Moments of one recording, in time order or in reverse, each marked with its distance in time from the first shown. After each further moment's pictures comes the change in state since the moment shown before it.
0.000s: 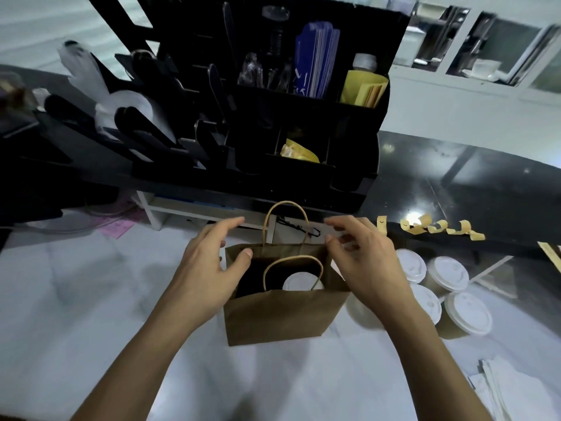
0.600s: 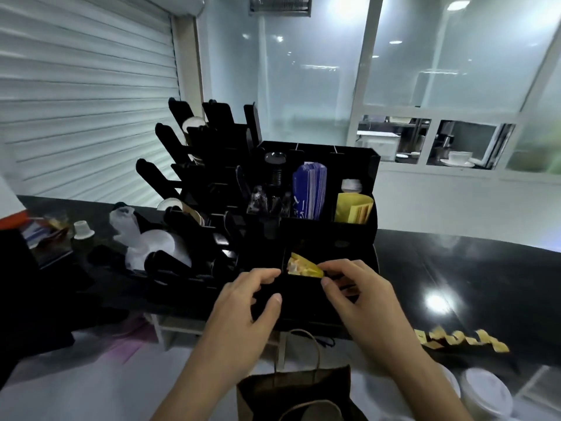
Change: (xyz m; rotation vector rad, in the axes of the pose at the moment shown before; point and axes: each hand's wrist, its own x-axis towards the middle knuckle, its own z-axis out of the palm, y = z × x) left_hand 0.072 0.087 -0.043 -0.050 0.026 0.280; right_hand 0.085 -0.058 -0.042 0.194 0.122 -0.185
